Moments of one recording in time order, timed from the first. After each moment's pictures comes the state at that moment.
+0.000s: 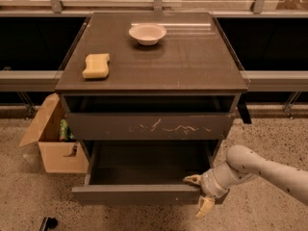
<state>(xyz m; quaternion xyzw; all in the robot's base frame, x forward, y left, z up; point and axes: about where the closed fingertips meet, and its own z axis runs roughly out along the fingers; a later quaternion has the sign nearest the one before) 0.444 -0.160 0.411 -0.69 0.64 0.29 0.19</state>
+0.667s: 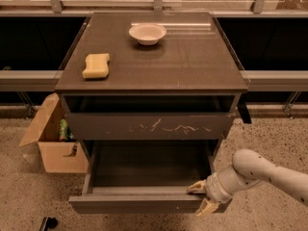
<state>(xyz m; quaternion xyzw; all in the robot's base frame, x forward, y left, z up) 0.426 -0.169 0.431 -0.69 0.64 0.27 0.20</state>
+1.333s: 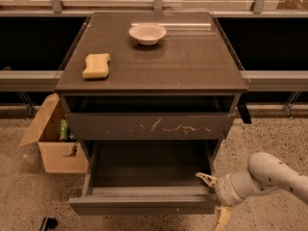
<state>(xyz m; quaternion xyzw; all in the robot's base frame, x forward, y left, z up) 0.412 -0.188 0.467 -0.69 0.63 0.24 0.24</state>
